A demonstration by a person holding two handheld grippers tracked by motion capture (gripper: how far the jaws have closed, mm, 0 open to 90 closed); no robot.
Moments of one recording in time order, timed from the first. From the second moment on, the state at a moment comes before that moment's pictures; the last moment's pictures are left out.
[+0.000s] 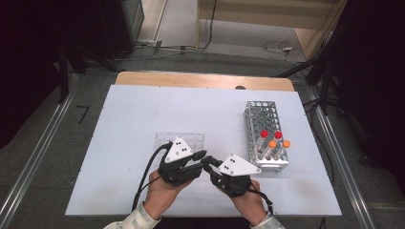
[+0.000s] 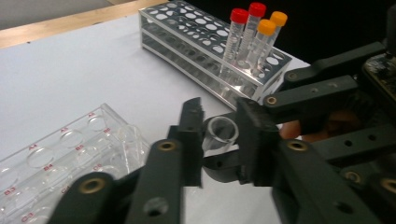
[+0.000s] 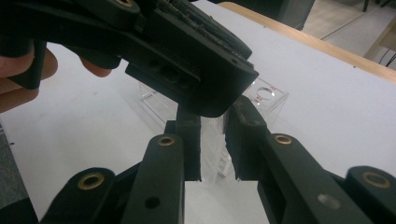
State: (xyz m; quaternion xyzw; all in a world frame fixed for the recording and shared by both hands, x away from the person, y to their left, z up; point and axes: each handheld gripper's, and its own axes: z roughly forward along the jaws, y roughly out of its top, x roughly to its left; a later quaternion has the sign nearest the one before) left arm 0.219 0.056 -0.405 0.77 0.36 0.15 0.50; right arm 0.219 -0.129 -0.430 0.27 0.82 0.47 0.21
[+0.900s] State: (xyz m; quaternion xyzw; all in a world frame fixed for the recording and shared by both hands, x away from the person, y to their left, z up) left arm 0.218 0.083 -0.390 0.75 0.37 0.15 0.53; right arm 0.219 -0.162 -0.427 0.28 0.82 0.48 0.15
